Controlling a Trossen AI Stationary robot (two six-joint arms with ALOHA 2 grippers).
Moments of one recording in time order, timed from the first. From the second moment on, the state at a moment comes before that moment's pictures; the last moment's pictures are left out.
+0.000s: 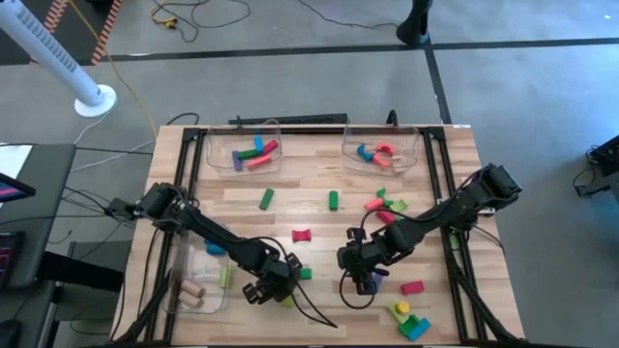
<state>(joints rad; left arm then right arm) -0.45 1.91 1.21 -0.48 0.09 0.49 0.44 1.65 1.13 -0.53 0.05 0.34</state>
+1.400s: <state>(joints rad) -0.22 1.39 1.18 -0.57 0.44 0.33 0.43 1.65 1.13 -0.05 0.35 -0.19</state>
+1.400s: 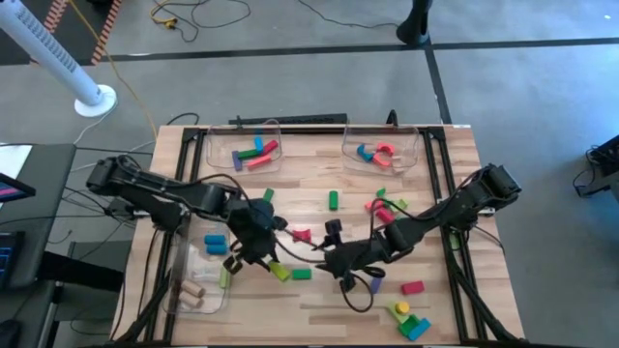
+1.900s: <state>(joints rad) -0.14 1.40 1.11 -0.44 0.64 0.35 0.43 1.66 1.13 0.27 0.34 -0.50</state>
